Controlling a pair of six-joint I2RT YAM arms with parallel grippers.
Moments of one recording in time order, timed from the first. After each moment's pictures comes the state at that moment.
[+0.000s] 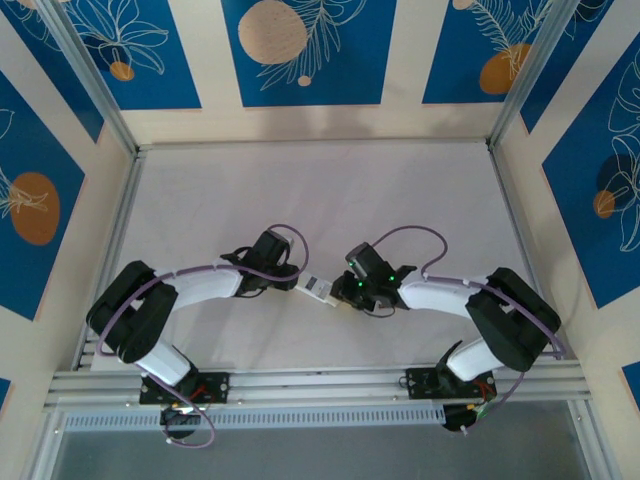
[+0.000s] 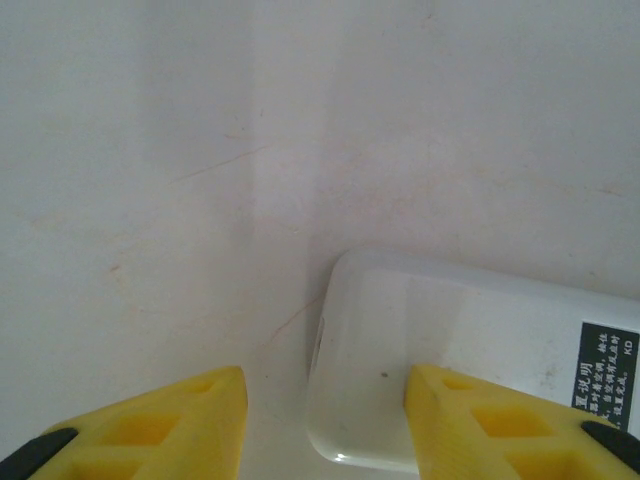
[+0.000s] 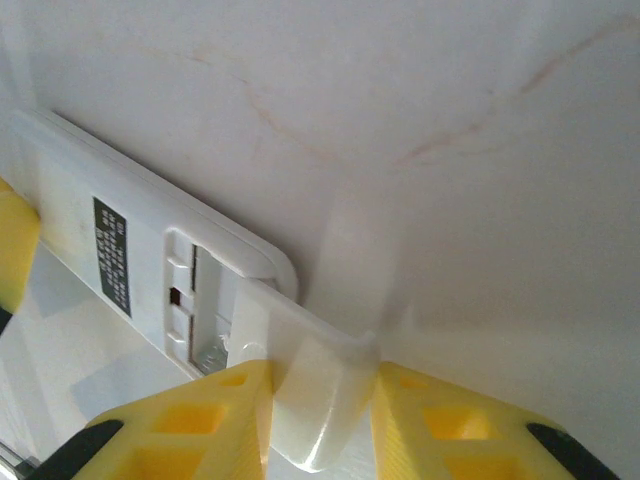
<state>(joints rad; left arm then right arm) -0.70 1.57 0.75 -0.18 -0.04 -0.39 0.76 1.45 0.60 -0.15 -0.19 1.12</state>
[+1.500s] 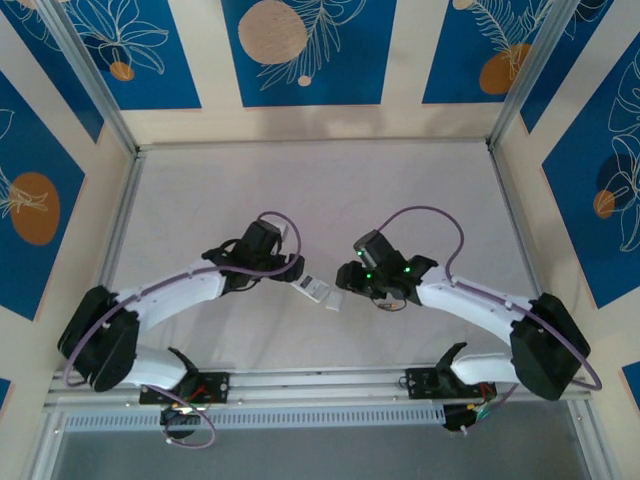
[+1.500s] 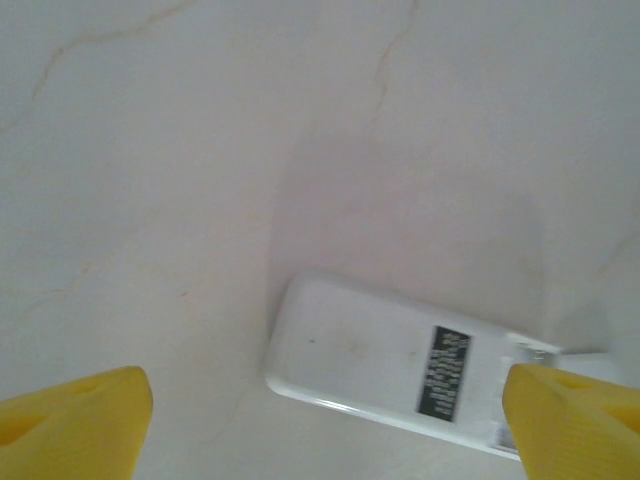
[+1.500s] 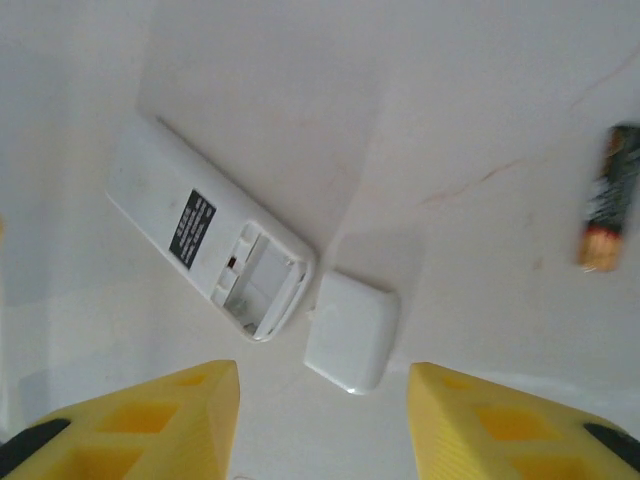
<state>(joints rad) -0.70 1.34 0.81 -0.33 -0.07 -0.39 0.71 1.24 0.73 -0.47 -0.08 0.91</state>
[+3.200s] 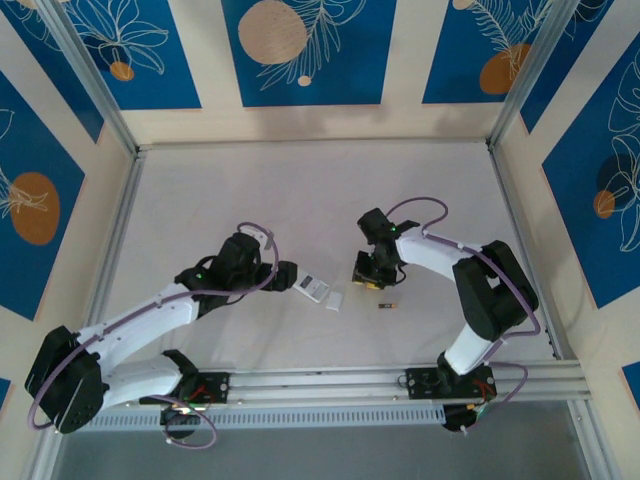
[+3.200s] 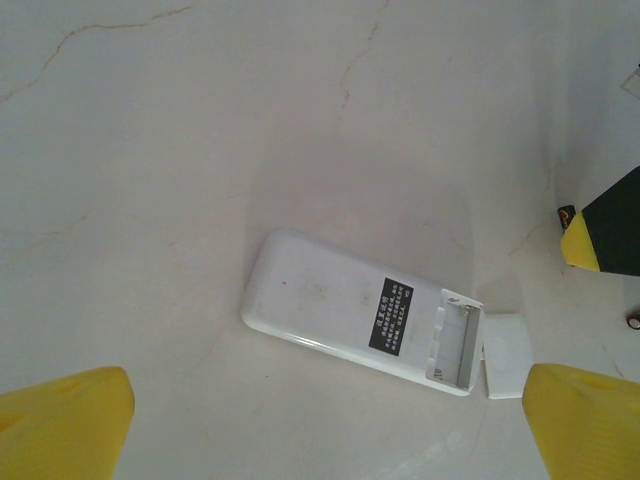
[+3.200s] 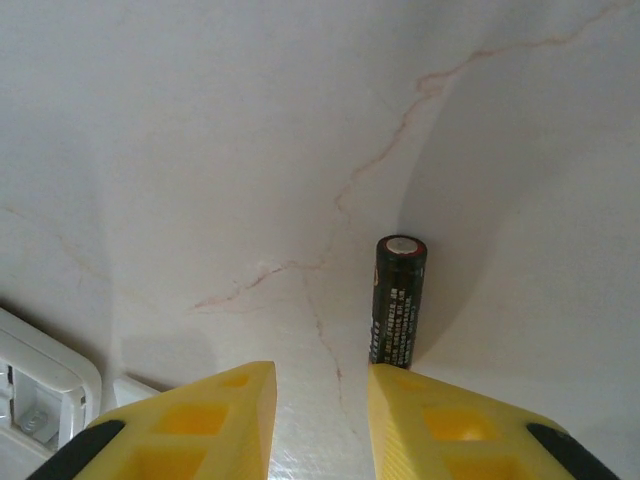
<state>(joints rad) -0.70 1.11 0.66 -0.31 -0.02 -0.47 0.52 1.65 0.95 -0.70 -0.20 0.75</state>
